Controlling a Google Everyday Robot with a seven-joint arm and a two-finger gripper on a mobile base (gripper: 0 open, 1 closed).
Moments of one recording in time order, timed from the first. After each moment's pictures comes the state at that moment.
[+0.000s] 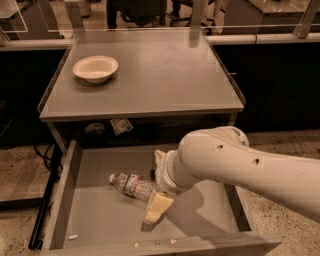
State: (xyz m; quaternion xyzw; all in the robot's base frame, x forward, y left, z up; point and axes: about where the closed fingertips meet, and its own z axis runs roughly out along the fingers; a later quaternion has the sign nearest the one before) arm 0.444 0.016 0.698 -0.65 0.71 0.09 0.25
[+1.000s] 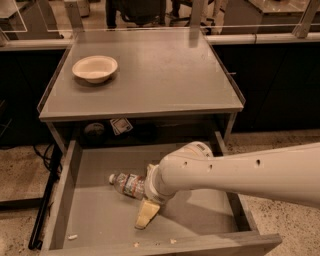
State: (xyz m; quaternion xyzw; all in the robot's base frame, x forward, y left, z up) arm 0.469 0.046 0.599 -0.64 0.73 0.09 0.23
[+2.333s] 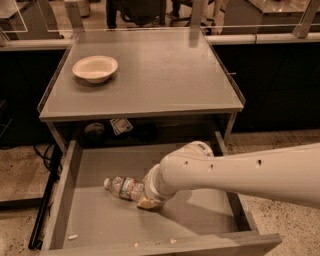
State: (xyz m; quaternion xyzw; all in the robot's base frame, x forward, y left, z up) arm 0.469 0.046 0.599 -0.64 0.73 0.09 0.23
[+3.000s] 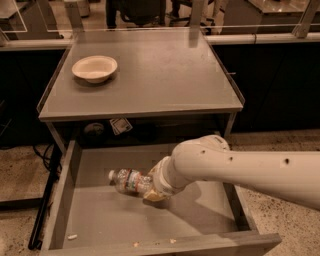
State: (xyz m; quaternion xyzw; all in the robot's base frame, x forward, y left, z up) arm 0.474 0.029 0.629 -0.64 0.72 0.10 0.24
